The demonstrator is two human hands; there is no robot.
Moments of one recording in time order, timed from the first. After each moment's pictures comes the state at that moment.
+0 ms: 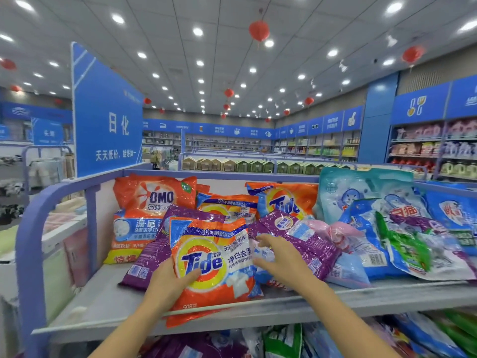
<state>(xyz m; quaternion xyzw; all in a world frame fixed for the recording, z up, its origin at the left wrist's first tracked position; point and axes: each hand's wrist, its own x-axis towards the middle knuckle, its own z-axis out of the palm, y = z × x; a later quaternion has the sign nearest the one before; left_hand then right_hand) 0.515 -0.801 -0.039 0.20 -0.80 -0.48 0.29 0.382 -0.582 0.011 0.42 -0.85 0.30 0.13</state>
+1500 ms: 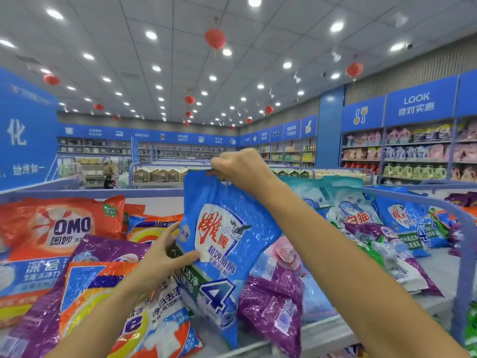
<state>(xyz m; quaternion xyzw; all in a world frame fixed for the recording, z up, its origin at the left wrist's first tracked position) 0.389 -0.747 0.044 -0.01 -0.77 -0.61 0.20 0.276 -0.587 0.195 0.51 -0.62 -0.03 0.60</state>
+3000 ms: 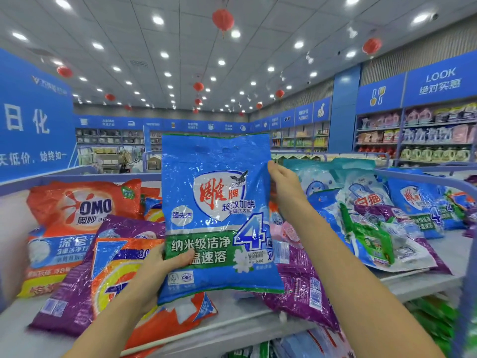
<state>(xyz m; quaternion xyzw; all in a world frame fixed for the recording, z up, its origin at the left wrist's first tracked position) 0.443 -0.731 0.012 -0.01 -0.66 -0.73 0.18 0.295 -0.545 0.122 0.26 -0.63 0.73 0.03</state>
